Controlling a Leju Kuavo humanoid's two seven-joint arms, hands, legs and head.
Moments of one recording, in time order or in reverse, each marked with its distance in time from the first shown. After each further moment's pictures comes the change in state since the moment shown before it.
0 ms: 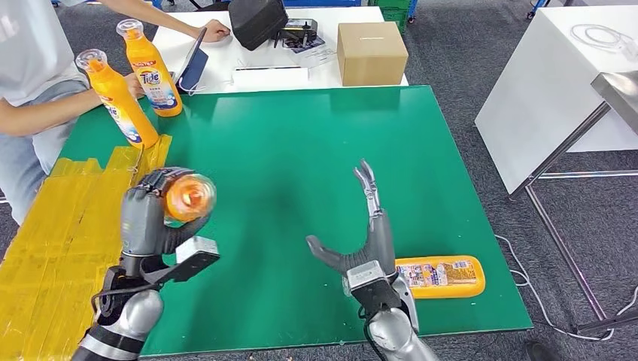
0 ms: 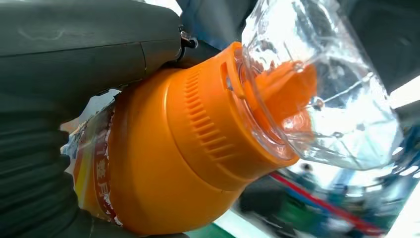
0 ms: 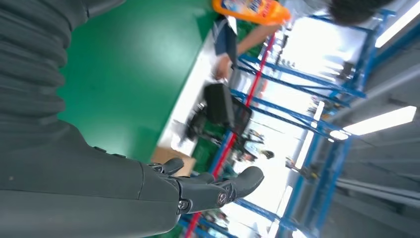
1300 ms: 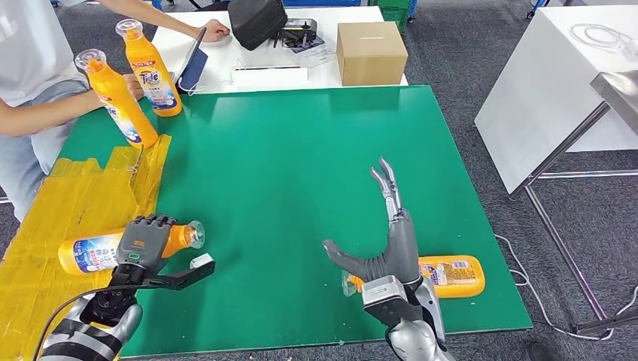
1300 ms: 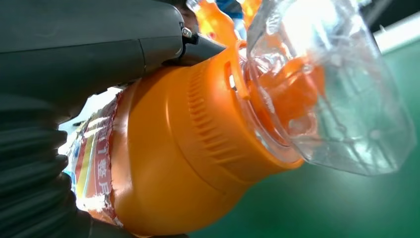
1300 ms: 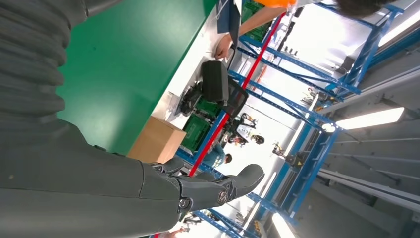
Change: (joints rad) left arm -0.069 0.177 -0.057 0.385 -0.452 -0.317 0.384; right arm 0.064 -0.052 -0.045 -0.169 0.133 0.043 0.077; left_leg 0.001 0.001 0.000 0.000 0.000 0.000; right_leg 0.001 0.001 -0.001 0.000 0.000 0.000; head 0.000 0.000
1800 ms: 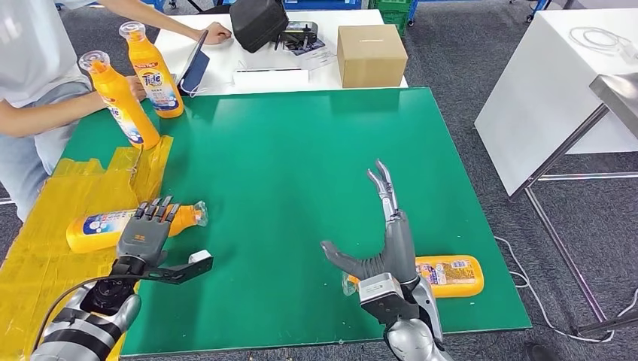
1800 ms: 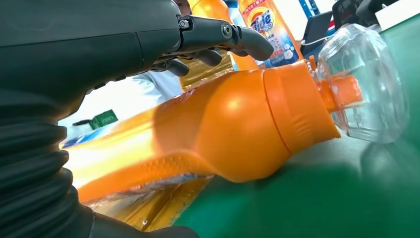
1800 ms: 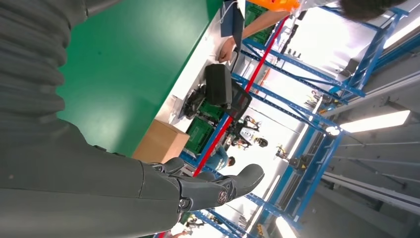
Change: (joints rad) left arm -0.070 0.002 -0.016 0.098 0.009 -0.078 -0.027; right arm -0.002 0.005 -0.001 0.024 -0.001 0.003 0.006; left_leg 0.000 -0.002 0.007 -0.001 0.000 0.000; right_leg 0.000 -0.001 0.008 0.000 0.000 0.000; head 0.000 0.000
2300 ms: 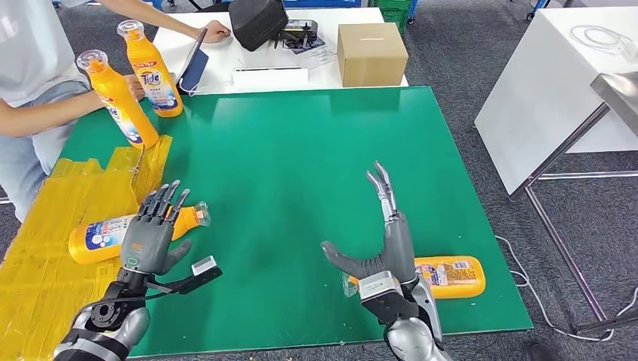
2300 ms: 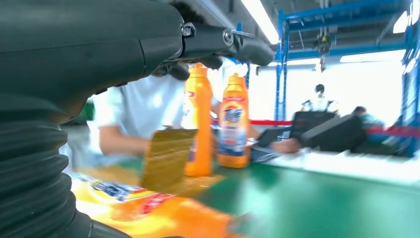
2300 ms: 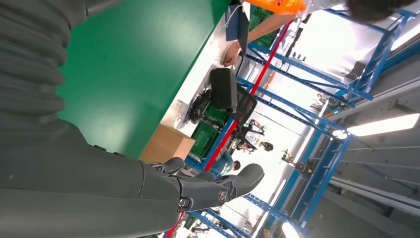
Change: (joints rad) left arm 0.132 -0.045 0.035 -0.176 0.309 0.471 -0.259; right arm 0.000 0.000 -0.005 0.018 -0.017 0.006 -0.006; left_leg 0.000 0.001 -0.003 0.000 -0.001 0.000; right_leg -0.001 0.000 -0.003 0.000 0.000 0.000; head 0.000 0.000
